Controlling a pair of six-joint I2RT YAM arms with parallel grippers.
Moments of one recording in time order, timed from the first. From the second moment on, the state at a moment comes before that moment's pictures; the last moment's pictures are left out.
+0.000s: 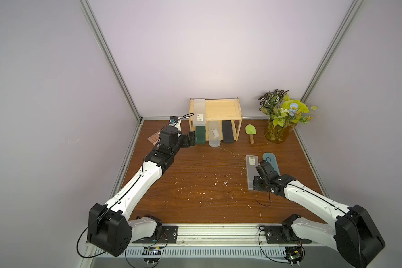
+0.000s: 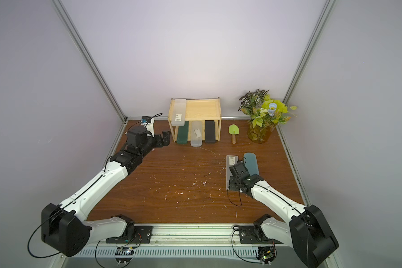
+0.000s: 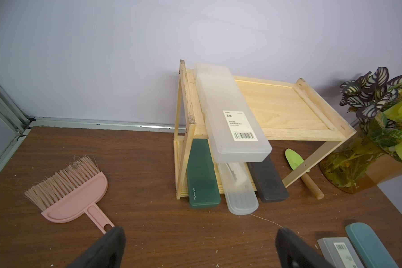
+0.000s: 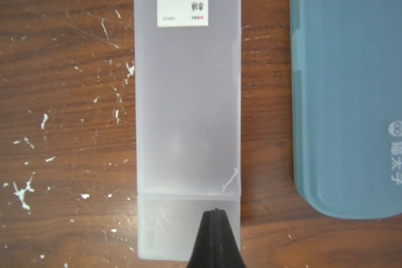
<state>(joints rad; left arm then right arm) -0.36 1.25 1.03 -0.14 -0.12 -0.28 0.52 1.16 0.56 -0.53 0.20 0.59</state>
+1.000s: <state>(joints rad) -0.40 2.01 2.22 -0.60 -0.14 -0.19 0.52 1.10 1.04 -0.60 0.18 0.39</state>
